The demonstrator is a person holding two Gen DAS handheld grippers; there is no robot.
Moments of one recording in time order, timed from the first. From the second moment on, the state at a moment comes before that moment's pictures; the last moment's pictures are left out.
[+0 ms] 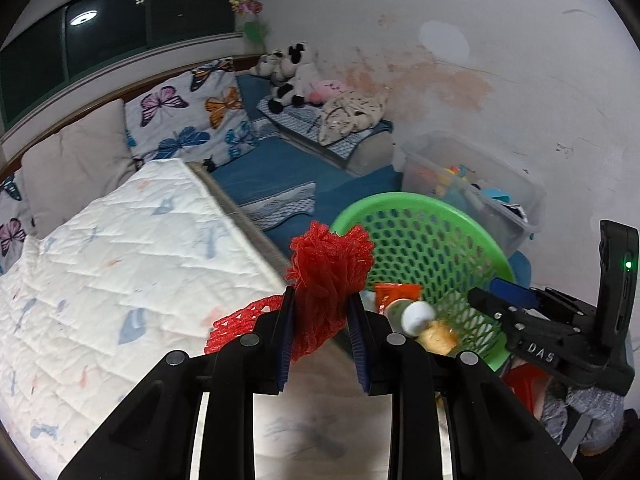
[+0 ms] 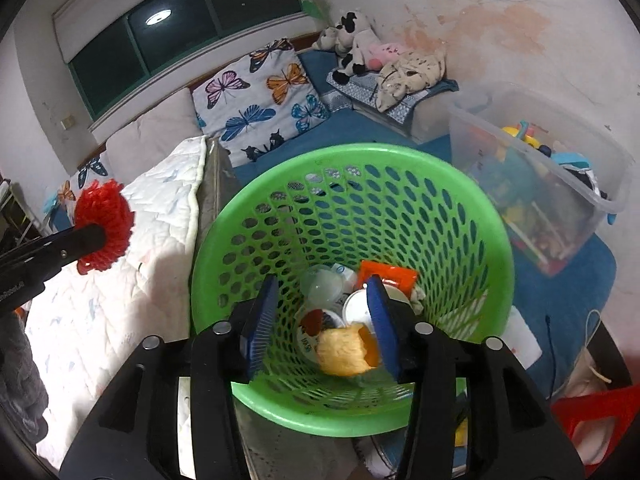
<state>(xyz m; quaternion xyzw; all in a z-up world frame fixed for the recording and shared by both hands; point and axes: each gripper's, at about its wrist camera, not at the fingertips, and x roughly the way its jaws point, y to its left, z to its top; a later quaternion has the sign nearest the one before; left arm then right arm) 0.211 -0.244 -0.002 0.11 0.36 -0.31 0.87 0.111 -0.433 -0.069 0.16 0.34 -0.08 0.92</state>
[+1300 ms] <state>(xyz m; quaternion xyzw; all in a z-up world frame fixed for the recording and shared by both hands) 0.193 -0.268 -0.021 0.07 0.38 -0.33 0.86 0.062 -0.425 -0.062 0.17 0.34 -0.07 0.92</state>
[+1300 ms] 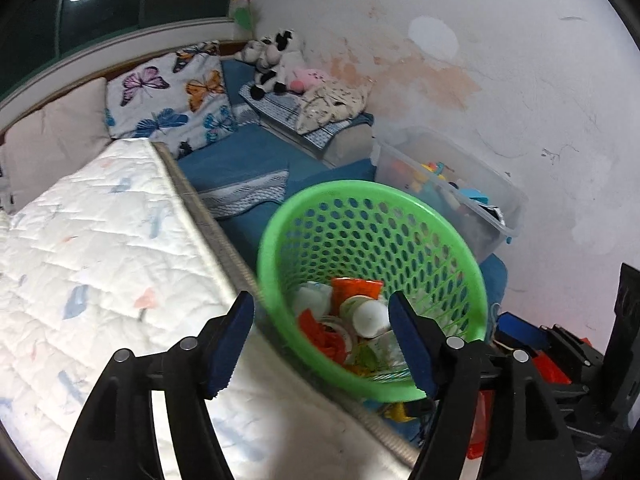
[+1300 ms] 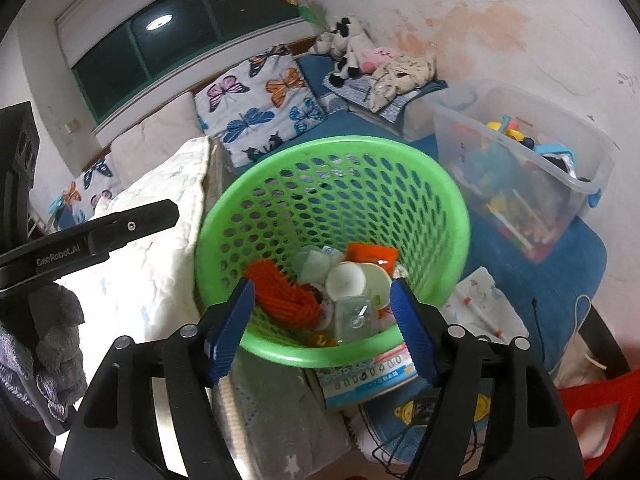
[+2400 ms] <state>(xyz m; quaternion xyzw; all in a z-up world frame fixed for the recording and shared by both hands) 0.145 -0.084 -0.009 0.02 0.33 -0.16 0.93 0.081 -0.311 -0.031 0.06 0.34 0.03 0.94</state>
